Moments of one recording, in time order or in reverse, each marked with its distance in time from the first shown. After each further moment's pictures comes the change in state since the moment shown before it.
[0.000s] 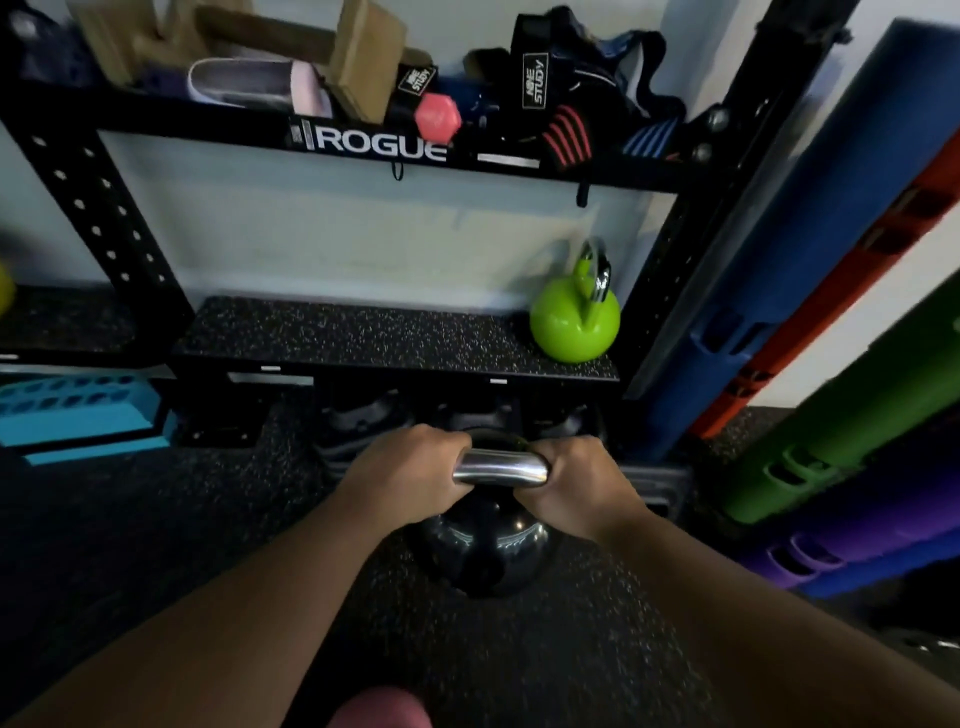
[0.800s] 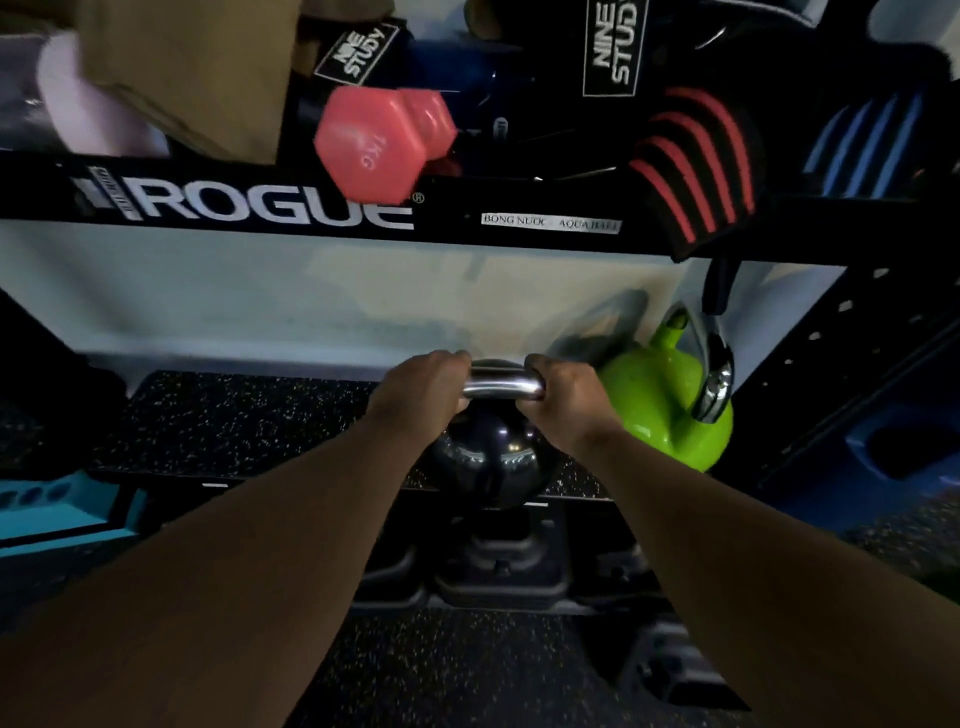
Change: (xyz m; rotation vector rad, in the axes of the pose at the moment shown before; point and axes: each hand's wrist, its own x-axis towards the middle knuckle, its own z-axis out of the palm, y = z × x) left_hand 0.368 -0.163 0.024 0.068 -0.020 -0.215; right_hand 0.418 0.115 0.019 -0.037 0.159 -0.123
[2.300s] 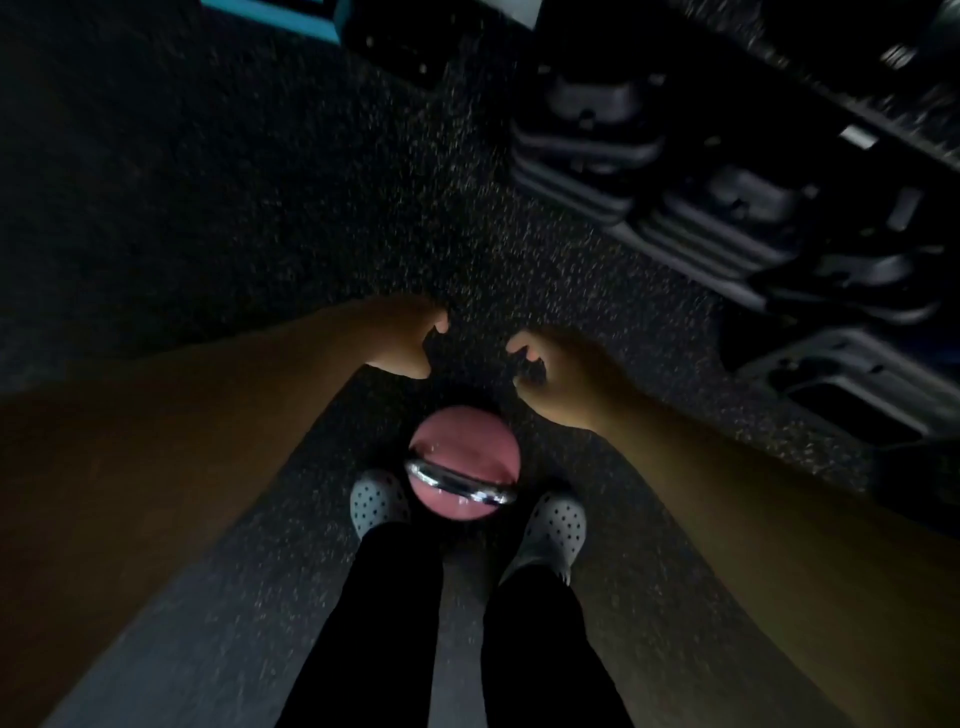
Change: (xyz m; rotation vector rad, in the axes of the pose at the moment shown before) left_hand -0.498 -0.142 0.201 -0.336 -0.836 -0.447; right_hand -0.401 -0.157 0.221 0.017 -0.993 -0.105
